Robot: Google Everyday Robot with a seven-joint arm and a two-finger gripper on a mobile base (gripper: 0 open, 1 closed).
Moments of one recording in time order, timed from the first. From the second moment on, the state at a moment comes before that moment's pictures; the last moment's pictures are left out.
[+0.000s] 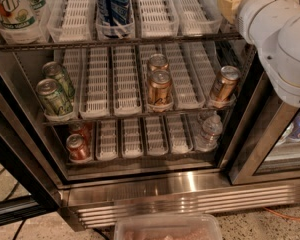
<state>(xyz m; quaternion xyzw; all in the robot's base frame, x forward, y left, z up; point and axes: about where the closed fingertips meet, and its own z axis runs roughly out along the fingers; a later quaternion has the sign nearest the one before) 0.640 -0.213 1.084 -0.14 0.66 -0.13 0.72</state>
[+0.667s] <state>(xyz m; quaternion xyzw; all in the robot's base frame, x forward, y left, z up) 0.640 -0.213 1.084 -0.14 0.66 -0.13 0.72</state>
